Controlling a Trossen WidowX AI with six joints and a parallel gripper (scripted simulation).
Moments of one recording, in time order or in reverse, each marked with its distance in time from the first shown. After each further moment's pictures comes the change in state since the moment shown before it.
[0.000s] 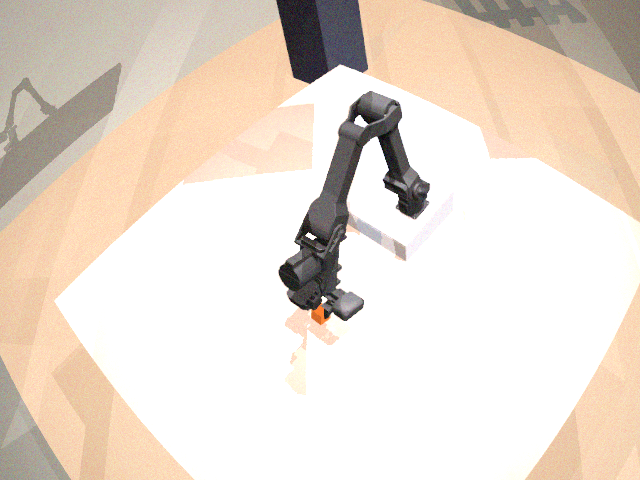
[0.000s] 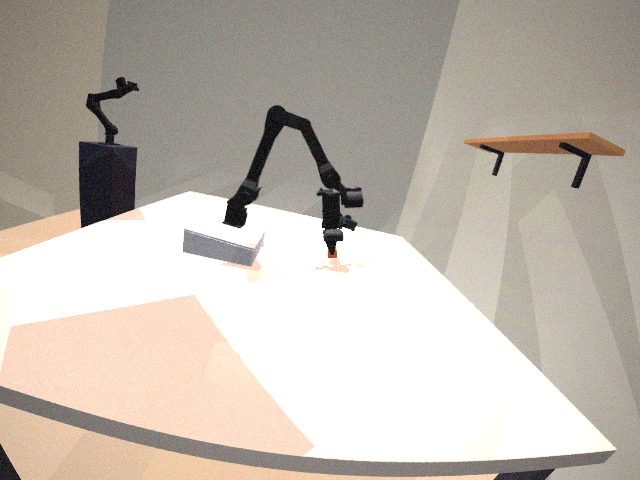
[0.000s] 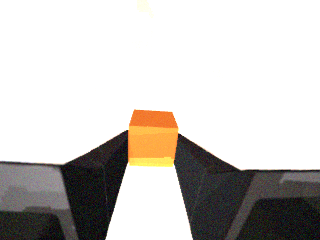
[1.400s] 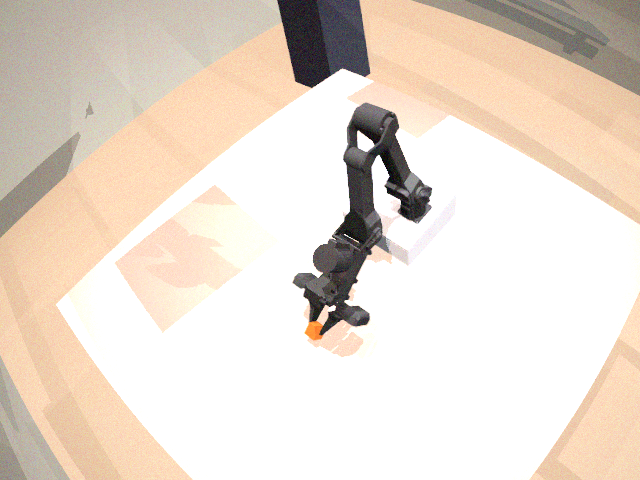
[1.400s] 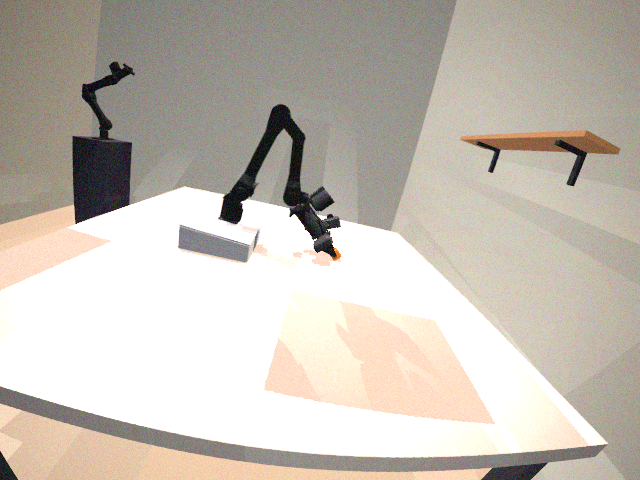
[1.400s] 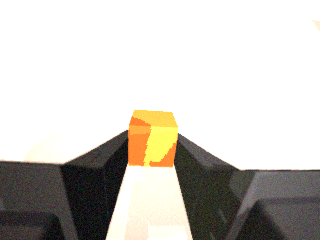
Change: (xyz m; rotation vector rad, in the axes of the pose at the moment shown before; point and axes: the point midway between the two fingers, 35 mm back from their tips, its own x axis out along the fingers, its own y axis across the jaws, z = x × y) arm 0.031 0.001 0.003 0.000 -0.570 0.003
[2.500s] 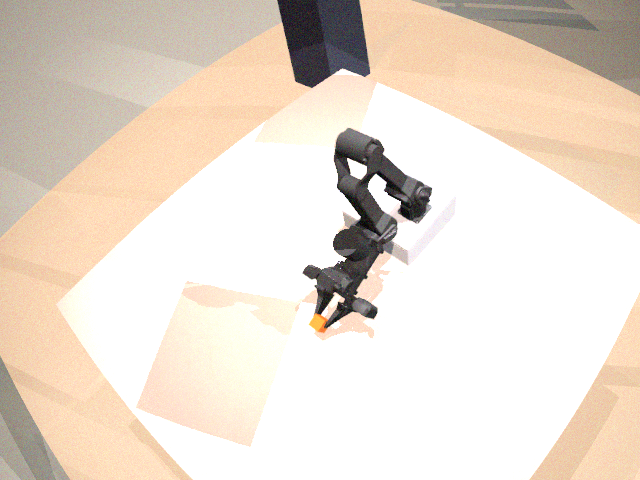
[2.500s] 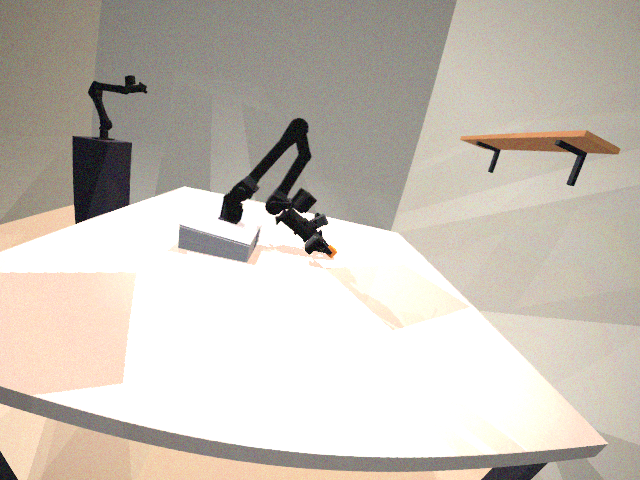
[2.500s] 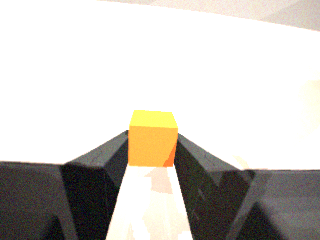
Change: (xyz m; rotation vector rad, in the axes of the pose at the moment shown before) arm -0.018 -0.002 -0.014 -0.001 -0.230 -0.001
